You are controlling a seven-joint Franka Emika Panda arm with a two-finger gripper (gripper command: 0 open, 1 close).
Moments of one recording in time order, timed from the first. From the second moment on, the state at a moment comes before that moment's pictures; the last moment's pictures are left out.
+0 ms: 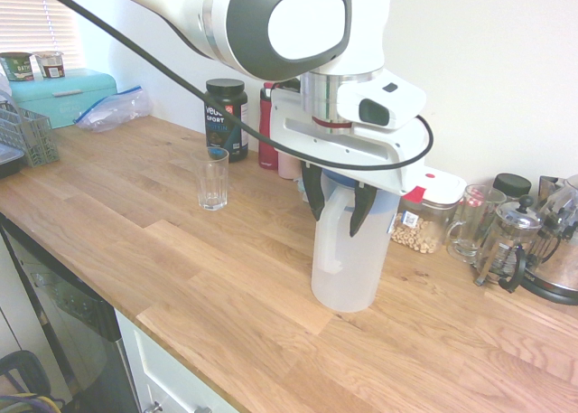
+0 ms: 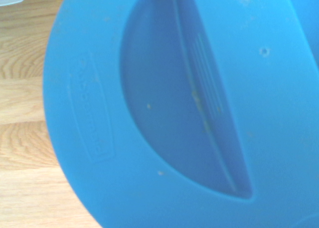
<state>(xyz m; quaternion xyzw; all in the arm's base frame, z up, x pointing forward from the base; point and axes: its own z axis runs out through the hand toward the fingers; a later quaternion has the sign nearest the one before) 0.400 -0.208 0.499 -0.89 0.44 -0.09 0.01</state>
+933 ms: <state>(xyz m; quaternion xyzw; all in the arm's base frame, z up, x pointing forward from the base) 0.403 -0.204 0.495 -0.89 0.44 -0.09 0.01</state>
